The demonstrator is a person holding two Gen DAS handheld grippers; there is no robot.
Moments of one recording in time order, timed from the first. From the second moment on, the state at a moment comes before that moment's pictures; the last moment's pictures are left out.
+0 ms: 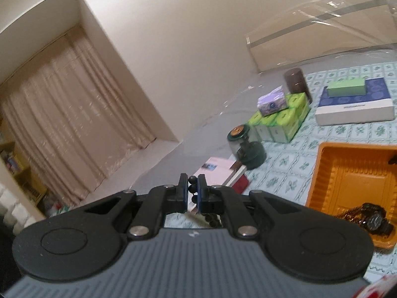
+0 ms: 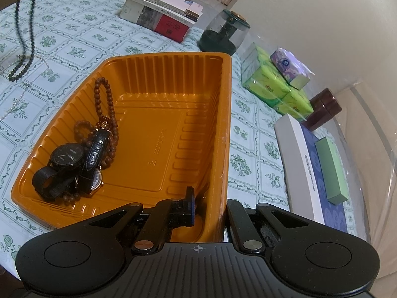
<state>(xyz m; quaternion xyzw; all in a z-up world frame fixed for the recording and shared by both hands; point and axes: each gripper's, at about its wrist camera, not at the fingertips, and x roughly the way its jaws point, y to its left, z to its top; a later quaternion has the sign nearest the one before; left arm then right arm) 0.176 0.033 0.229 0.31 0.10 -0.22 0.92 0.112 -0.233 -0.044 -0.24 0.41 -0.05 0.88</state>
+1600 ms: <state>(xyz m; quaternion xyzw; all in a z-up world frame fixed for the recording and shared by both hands) 0.216 -0.178 0.089 0.40 0.24 -0.44 0.76 0.112 -0.234 -0.044 -0.24 0.41 -0.04 0.88</state>
